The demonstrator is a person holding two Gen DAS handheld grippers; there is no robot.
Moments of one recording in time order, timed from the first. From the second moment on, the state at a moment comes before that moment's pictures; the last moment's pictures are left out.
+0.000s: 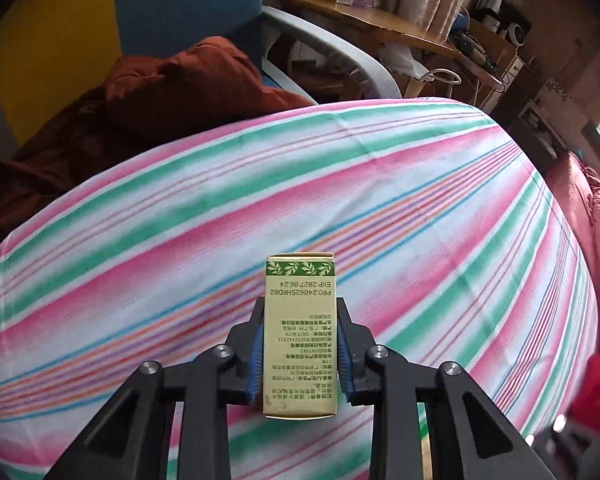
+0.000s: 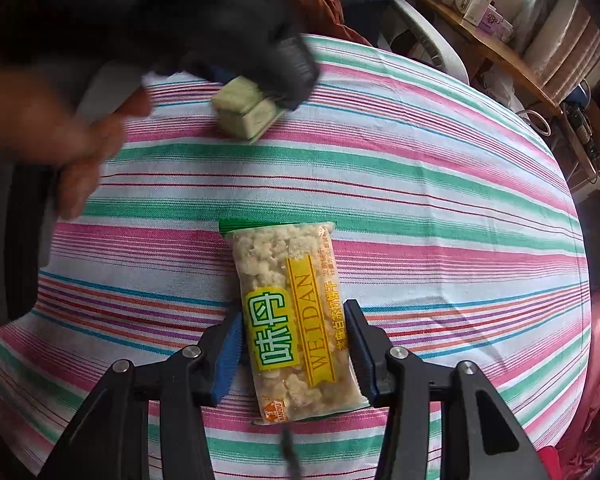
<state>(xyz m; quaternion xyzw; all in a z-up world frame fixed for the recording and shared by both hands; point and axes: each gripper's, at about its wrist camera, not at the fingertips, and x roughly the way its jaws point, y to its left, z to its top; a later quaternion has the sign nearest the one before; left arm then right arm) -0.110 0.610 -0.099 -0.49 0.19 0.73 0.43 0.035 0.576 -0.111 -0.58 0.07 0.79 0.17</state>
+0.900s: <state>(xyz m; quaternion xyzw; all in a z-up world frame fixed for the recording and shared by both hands) 0.007 0.341 -0.108 -0.40 0.18 0.81 0.39 0.021 0.535 -0.104 -0.61 0.05 0.78 0.14</state>
